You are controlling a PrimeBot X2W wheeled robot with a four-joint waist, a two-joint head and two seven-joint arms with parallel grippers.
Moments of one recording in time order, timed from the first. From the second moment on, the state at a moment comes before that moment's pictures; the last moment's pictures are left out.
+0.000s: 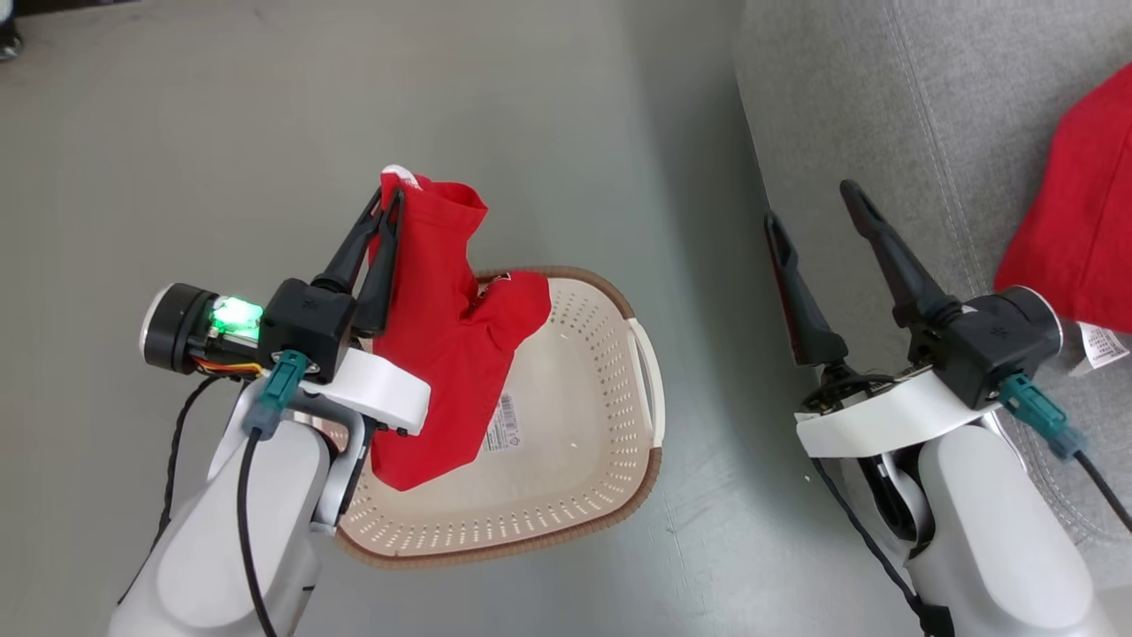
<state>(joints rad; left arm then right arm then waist) -0.57 0.25 -0.46 0.36 -0.18 0.17 -0.25 -0.39 -0.09 0.16 0.27 0.09 0.12 -0.25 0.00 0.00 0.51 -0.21</state>
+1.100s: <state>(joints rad) -0.57 0.34 -0.46 0.01 -0.24 0.06 -0.16 -0.43 -0.27 0.47 0.27 0.16 0.12 -0.15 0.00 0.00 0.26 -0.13</state>
